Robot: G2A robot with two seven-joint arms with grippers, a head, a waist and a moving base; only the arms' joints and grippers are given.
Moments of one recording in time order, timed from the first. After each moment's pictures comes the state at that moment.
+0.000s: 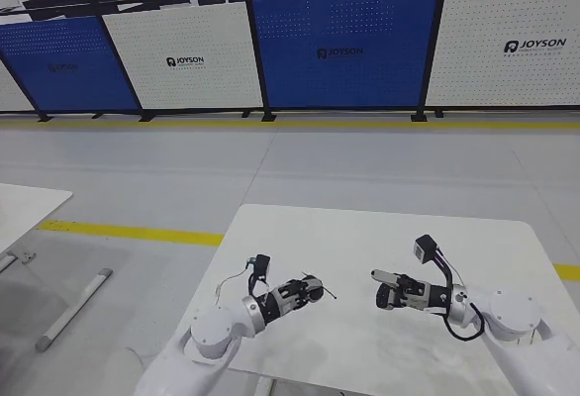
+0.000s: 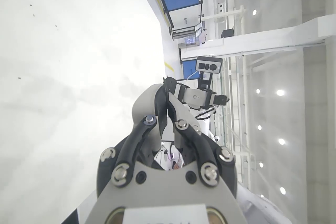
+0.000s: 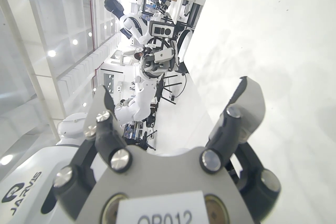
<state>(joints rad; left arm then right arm) 1.53 -1.14 -1.30 -1.72 -0.31 0.06 -0.51 -0.99 -1.07 0.92 -1.31 0.46 -0.15 1.00</state>
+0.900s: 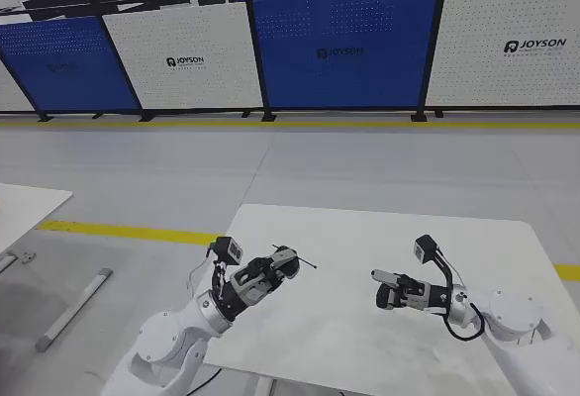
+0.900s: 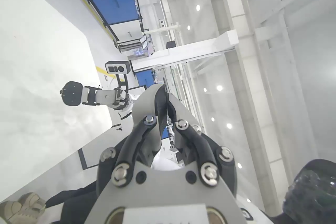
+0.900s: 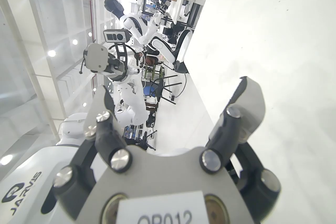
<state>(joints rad) 1.73 -1.12 -1.55 -2.08 -0.56 0.00 -0.53 -0.99 -1.07 0.92 -1.31 0.46 -0.15 1.00</state>
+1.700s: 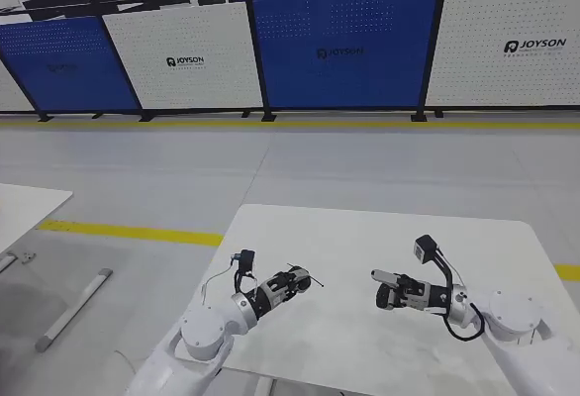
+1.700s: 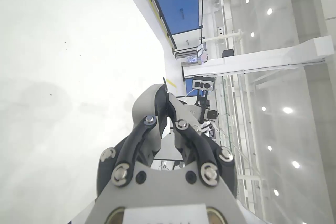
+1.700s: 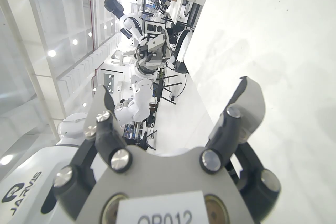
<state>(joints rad) 1.58 -1.12 -1.36 -1.81 -0.23 0.11 -0.44 -0.99 -1.07 0.92 -1.31 0.46 -0.15 1.00</state>
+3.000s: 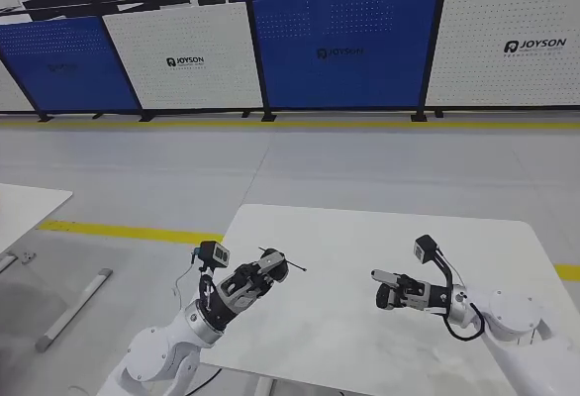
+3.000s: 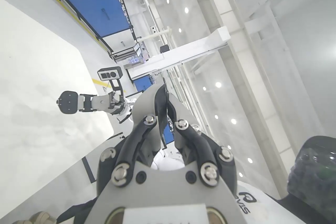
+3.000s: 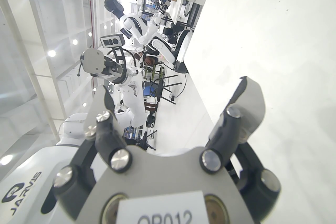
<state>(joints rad) 1.83 -1.11 -1.59 -2.12 -0.54 -0.16 -0.52 -0.99 -1.07 0.92 -1.31 0.46 -0.15 1.00</state>
